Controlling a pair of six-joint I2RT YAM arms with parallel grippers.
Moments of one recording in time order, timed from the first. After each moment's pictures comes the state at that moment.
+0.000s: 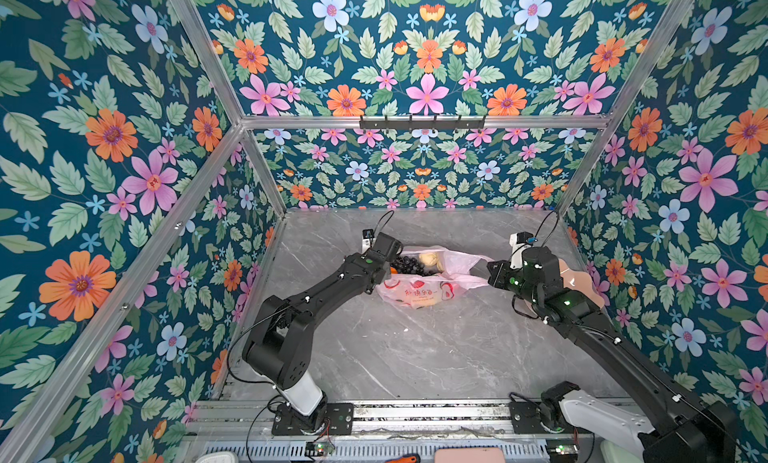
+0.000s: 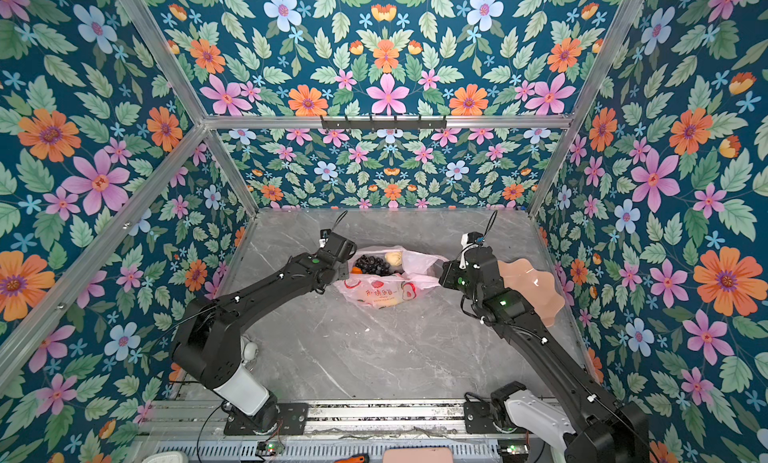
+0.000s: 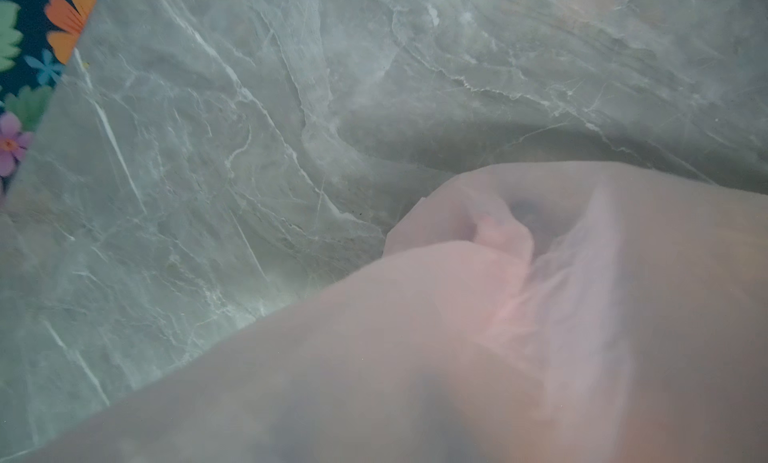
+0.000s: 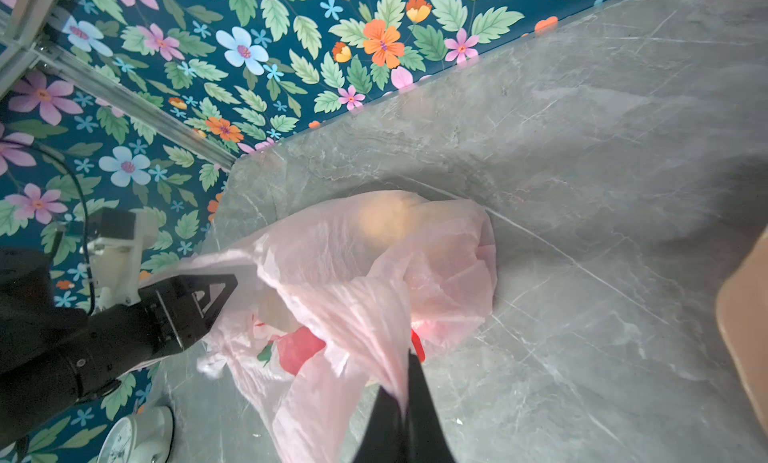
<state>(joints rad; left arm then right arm) -0.56 1.63 1.17 -0.53 -0.45 -0.57 0.37 1.05 0.87 -0.34 -0.05 0.59</state>
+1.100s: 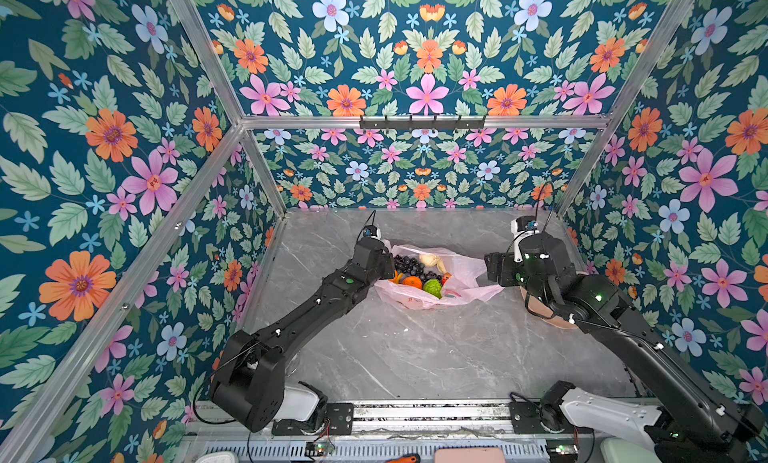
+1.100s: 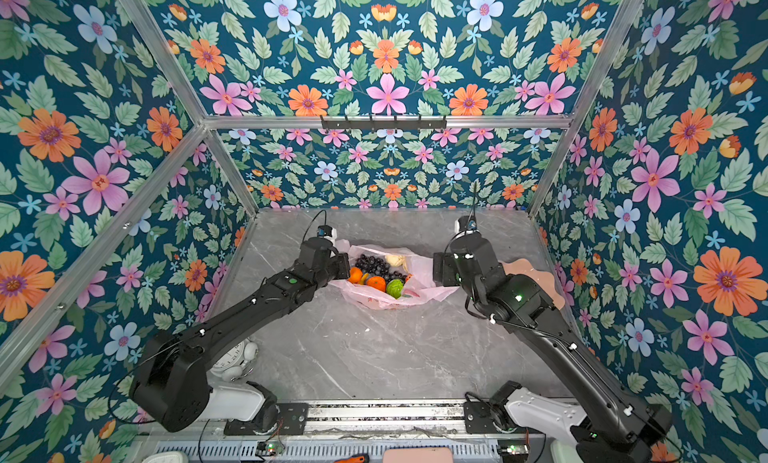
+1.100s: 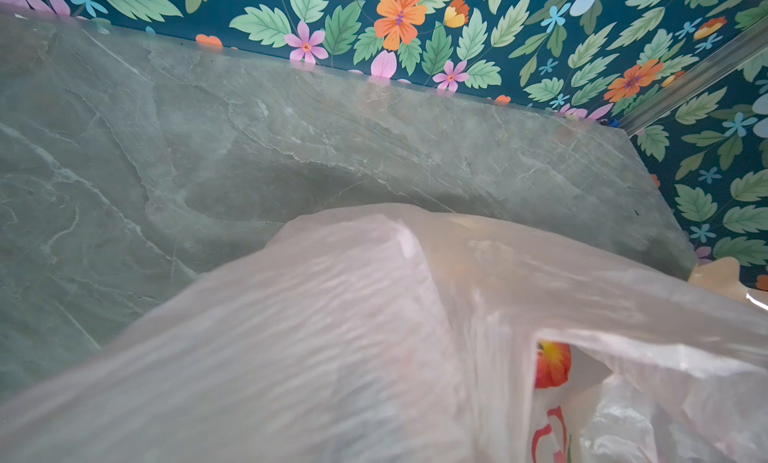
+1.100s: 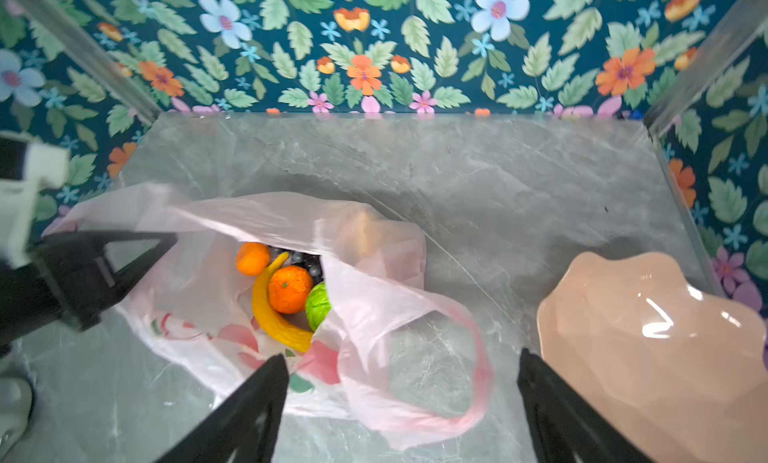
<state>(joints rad) -0.56 1.39 0.97 -0.17 -0.14 -0.46 0.71 1.09 1.35 -0.88 0.41 0.38</state>
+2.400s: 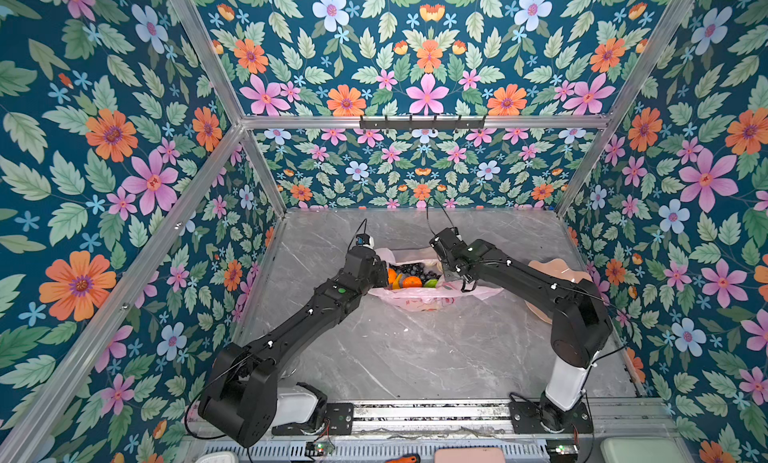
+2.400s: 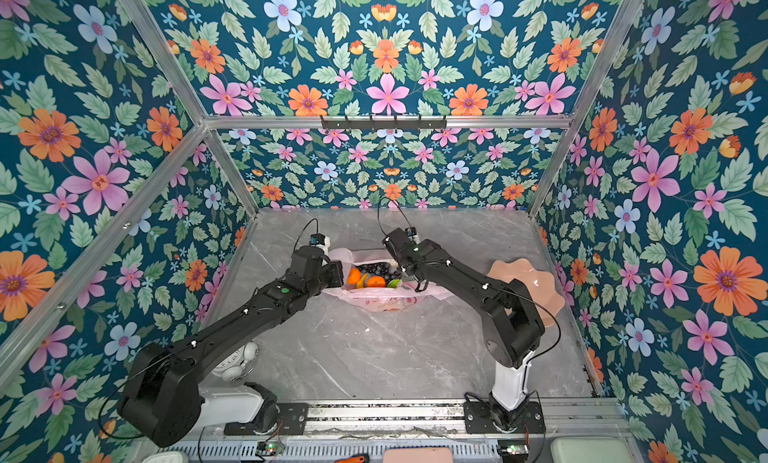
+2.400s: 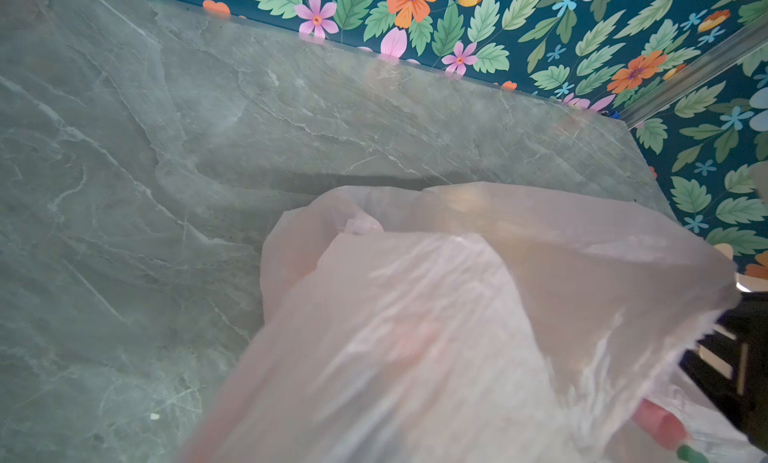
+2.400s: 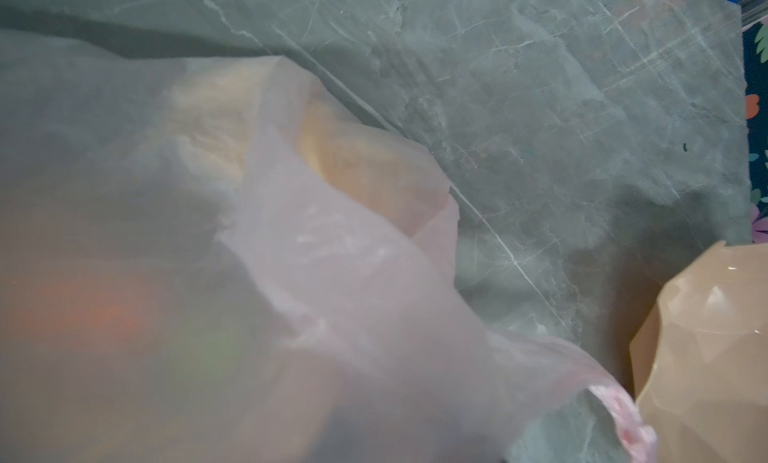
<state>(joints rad) -0.52 1.31 0.85 -0.14 -0.09 -0.47 0.65 1.80 1.49 -0.83 0.46 0.43</state>
